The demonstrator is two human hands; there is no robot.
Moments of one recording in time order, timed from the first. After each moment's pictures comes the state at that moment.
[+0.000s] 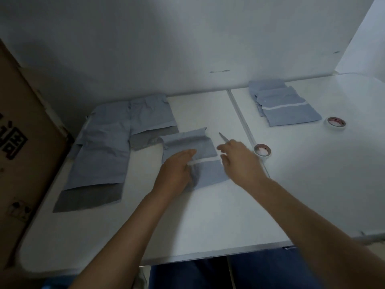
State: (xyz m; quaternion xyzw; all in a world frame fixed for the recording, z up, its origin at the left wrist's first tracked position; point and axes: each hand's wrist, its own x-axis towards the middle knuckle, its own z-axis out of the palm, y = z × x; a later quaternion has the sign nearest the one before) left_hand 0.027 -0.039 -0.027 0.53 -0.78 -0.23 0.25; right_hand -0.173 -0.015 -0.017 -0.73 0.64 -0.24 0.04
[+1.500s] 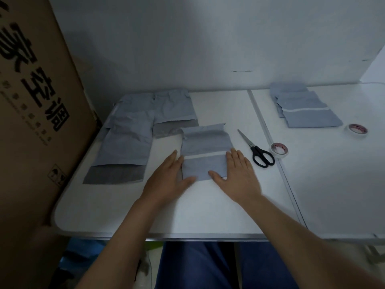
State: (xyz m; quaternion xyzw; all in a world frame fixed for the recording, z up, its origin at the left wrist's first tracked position) left_hand 0.103 0.008 -0.042 0.58 -0.78 -0.18 0.15; right_hand -0.125 0.016 -0.067 -0.70 0.69 -0.13 0.08
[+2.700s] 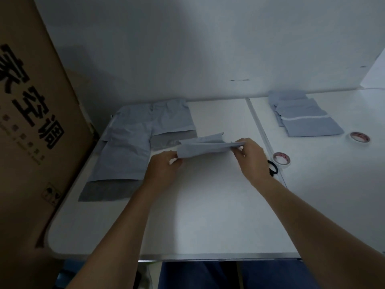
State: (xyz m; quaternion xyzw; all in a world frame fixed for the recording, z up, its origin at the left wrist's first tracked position) left_hand 0.093 -0.051 -0.014 0.61 -0.69 -0.21 0.34; right_hand -0.160 -0.047 -0.018 -0.63 0.66 -0.39 0.11
